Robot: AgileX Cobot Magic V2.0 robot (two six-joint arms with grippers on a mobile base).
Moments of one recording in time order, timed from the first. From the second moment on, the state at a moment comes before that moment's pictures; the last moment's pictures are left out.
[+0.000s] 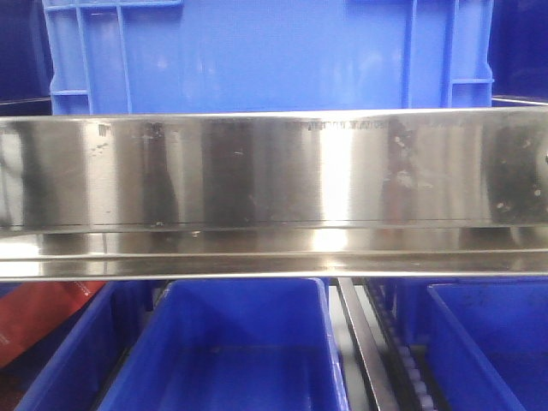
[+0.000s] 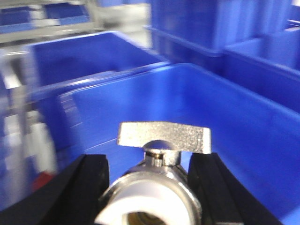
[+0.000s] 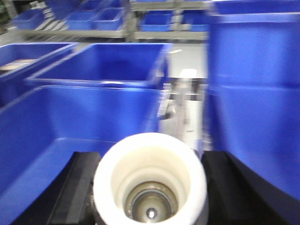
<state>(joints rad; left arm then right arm) -0.35 1.27 -1.57 -0.16 0.65 0.18 0.11 1.12 -1.43 0.13 0.62 -0.02</state>
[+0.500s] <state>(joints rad) -0.39 1.60 -1.73 -0.26 0.71 0.18 0.32 1.48 -1.60 0.15 0.58 -0.02</state>
